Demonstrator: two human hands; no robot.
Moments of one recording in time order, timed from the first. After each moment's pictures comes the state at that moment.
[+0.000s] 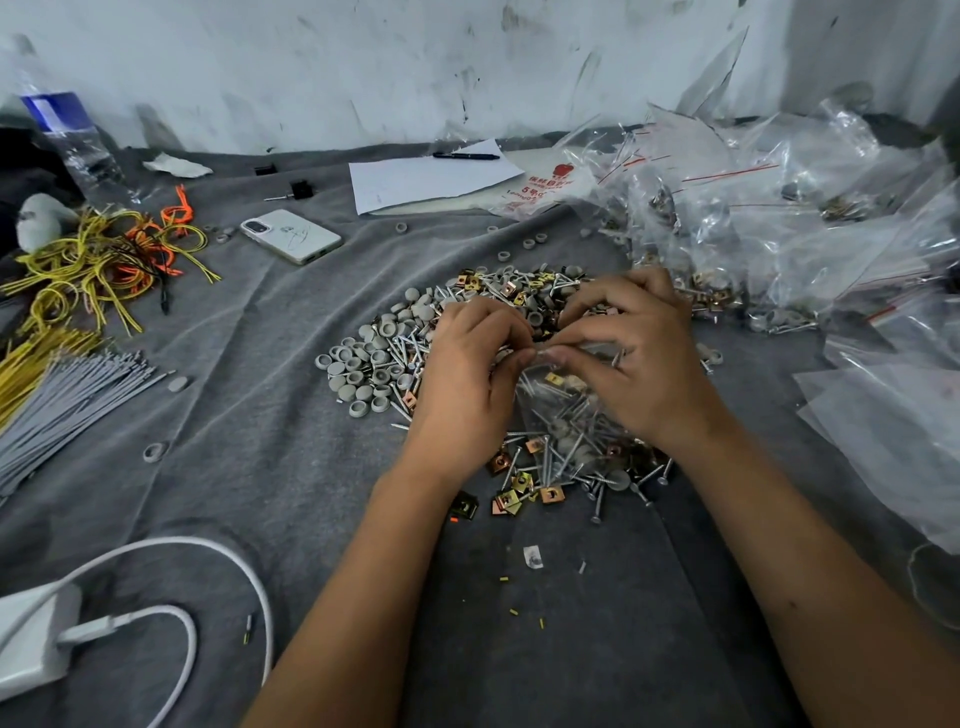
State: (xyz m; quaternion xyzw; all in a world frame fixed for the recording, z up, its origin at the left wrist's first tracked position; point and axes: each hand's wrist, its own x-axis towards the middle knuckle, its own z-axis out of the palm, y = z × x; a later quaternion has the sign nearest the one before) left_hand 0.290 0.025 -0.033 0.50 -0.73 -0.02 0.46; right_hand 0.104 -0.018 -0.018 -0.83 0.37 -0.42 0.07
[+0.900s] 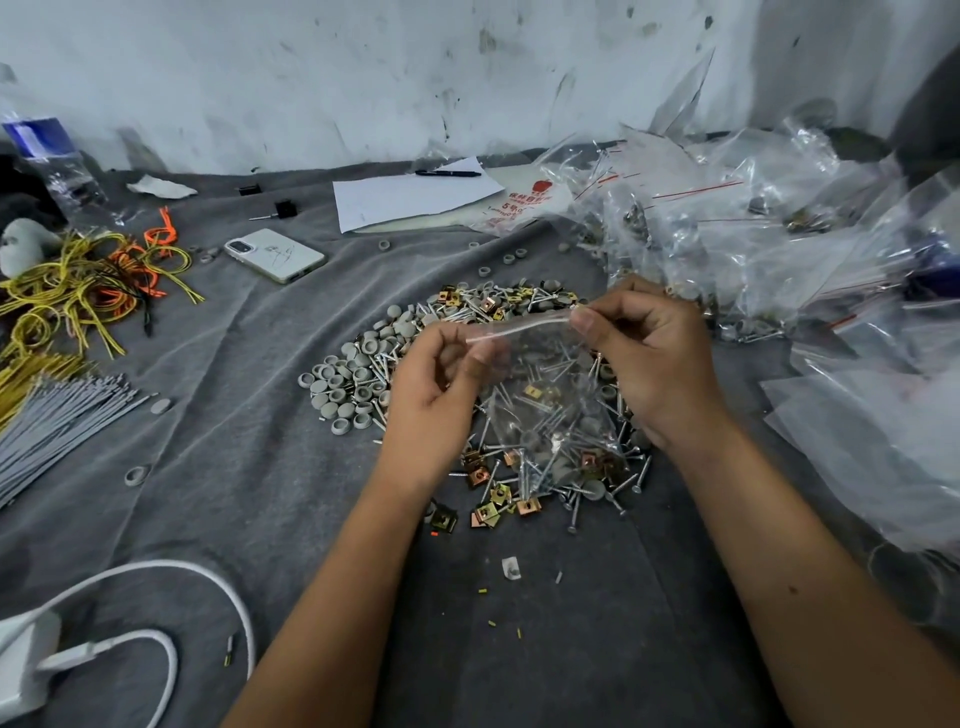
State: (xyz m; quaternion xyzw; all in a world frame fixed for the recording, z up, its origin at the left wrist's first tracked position) left_hand 0.281 0.043 -0.020 0.49 -0.54 -0.34 0.60; right_hand 0.087 -0.035 -0.024 -0.66 0.36 -0.56 0.35
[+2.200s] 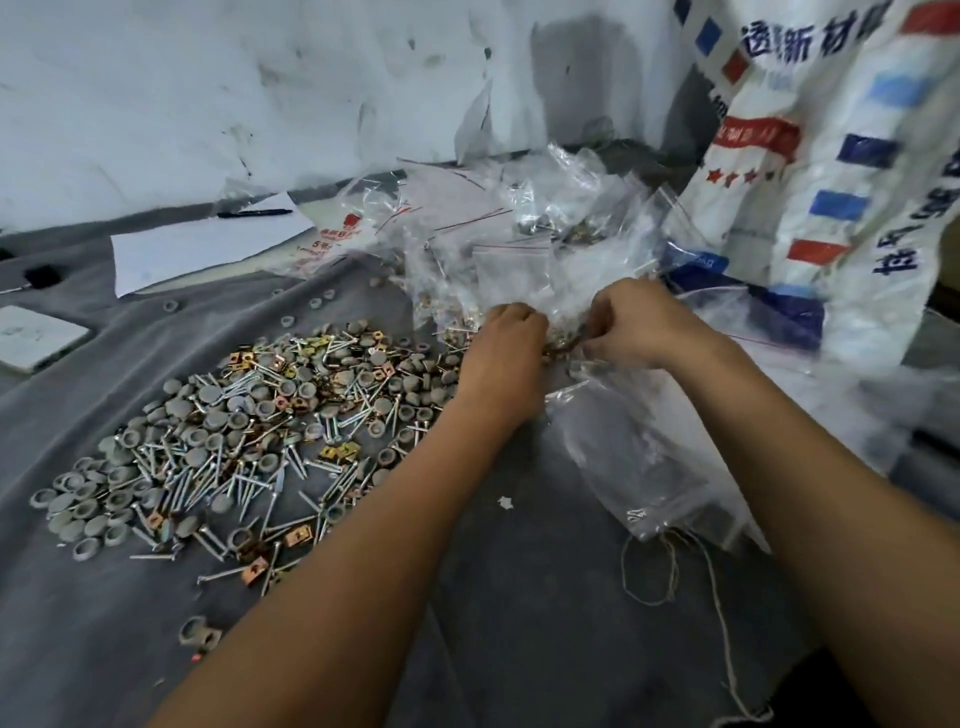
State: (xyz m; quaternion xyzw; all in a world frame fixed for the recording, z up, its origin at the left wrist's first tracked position) left_hand 0.063 -0.085 -0.018 0.49 -0.84 -0.05 0.23; right_hand -0.114 -0.090 0.021 -0.68 0.71 -0.14 0.11
